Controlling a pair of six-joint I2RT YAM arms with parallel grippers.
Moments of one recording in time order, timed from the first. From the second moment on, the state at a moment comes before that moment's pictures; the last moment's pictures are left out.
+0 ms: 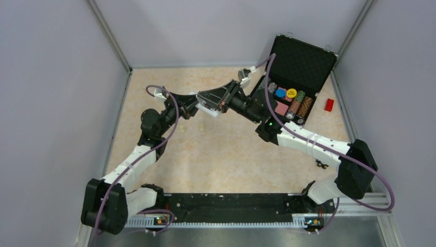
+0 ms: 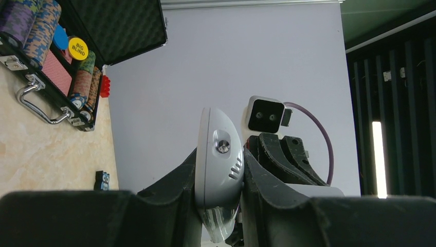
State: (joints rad) left arm -0.26 1.10 0.57 0.76 0.47 -1.68; right arm 0.86 1.43 1.11 0.54 -0.16 1.39
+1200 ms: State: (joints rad) left arm -0.27 1.10 0.57 0.76 0.46 -1.68; right arm 0.86 1.46 1.09 0.57 -0.16 1.42
